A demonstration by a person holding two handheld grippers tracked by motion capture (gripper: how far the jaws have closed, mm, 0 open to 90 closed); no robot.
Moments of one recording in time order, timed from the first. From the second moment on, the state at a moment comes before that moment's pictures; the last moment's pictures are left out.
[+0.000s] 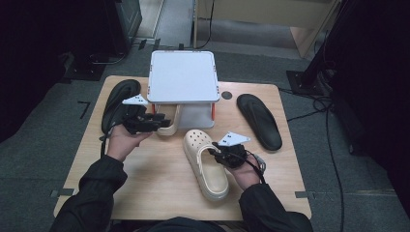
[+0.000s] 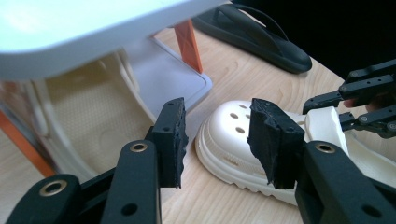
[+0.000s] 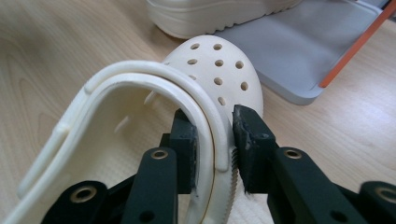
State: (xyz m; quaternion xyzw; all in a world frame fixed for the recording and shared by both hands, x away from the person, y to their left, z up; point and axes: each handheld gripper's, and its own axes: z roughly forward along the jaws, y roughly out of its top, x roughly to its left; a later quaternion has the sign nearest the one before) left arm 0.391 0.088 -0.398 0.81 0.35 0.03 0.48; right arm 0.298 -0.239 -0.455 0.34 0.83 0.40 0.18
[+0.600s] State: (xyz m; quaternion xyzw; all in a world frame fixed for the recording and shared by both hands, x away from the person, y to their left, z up) left arm 0.410 0.096 -0.360 0.80 0.34 0.05 0.49; right arm 0.342 -0.239 -0.432 0.38 0.81 0.39 0.22
